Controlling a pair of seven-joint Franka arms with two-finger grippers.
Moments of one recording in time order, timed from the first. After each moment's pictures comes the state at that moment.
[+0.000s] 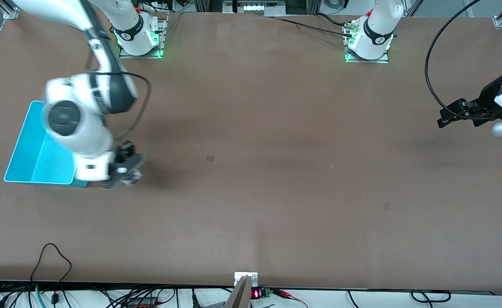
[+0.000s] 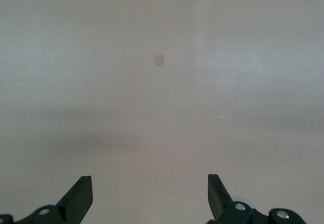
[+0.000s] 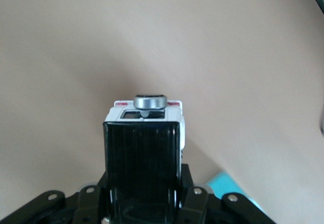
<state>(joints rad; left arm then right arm) 0.04 0.04 -0.02 -1.63 -0.05 1.68 -0.05 0.12 0.35 0.06 -1.68 -0.20 2.01 -0.50</state>
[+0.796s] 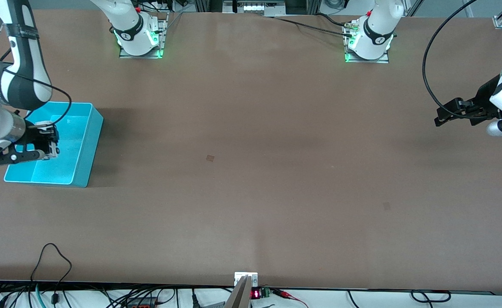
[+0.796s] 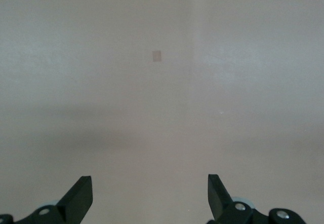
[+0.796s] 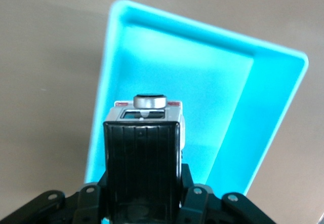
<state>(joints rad) 0.03 0.04 -0.03 -1.63 -0.05 1.67 -0.05 -0.01 0.24 -0.21 -1.93 -0.19 2.04 -0.28</state>
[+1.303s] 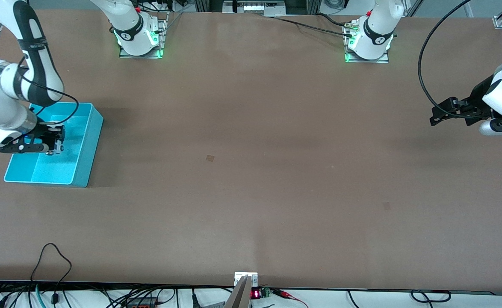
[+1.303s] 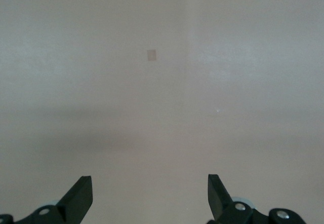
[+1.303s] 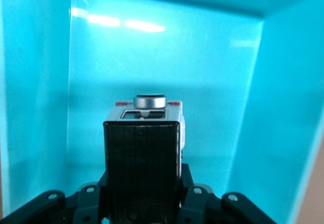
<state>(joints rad) 0.03 0.04 -0.04 -1.63 -0.05 1.67 -0.05 -0.02 0.25 -0.29 -2.23 -0.15 2.46 -0.25</state>
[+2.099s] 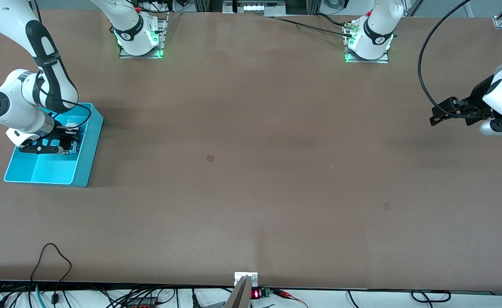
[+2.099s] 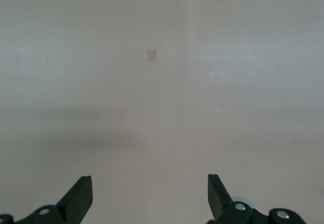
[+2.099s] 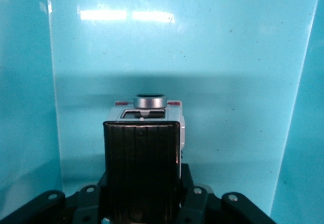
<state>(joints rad) 0.03 0.04 -0.04 -1.63 -0.05 1.67 -0.05 -0.02 0.35 -0.29 -2.26 -0.07 2.53 -0.25</state>
